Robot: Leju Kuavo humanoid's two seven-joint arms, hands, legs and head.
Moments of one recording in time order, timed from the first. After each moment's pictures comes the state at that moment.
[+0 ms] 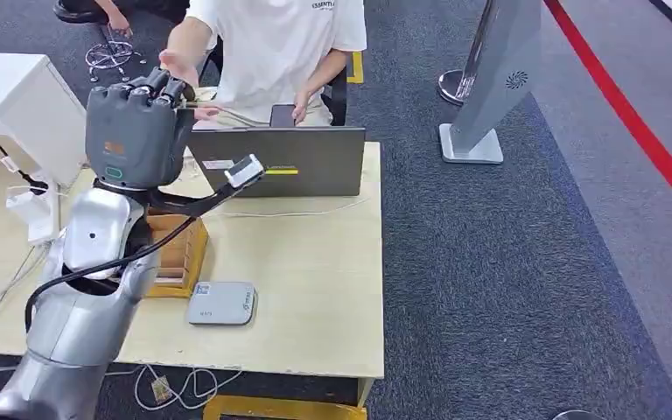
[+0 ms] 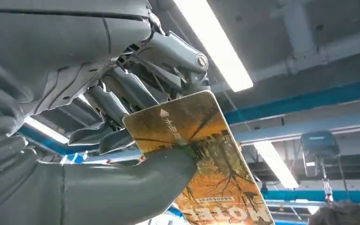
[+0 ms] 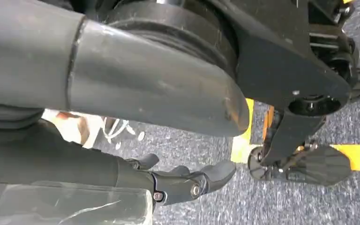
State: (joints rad) left arm -0.62 0.11 -0.24 -1.63 -1.57 0.23 0.07; right arm -0.11 -0.10 1.05 -0.13 -1.18 0.00 -0.03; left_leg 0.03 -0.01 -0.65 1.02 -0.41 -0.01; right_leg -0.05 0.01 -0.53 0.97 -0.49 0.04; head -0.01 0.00
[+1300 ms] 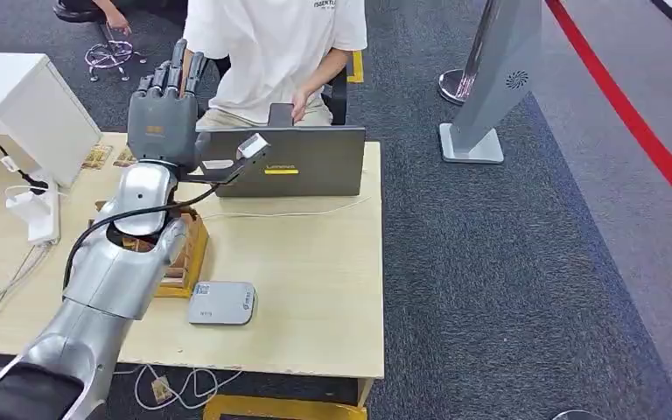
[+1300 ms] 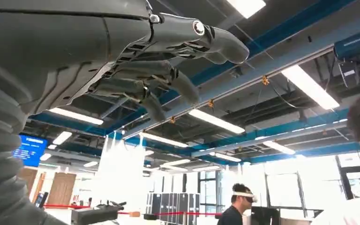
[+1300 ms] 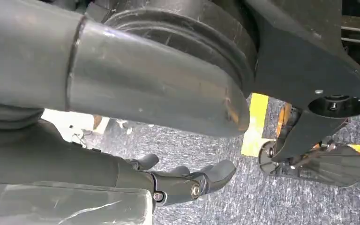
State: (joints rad) left arm -0.77 0.06 -0.25 -1.18 -1.57 0.23 0.24; right arm -0.12 -0.11 1.15 -0.13 -1.20 0.00 -0.01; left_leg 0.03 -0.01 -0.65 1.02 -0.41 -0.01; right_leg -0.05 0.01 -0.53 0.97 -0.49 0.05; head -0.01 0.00
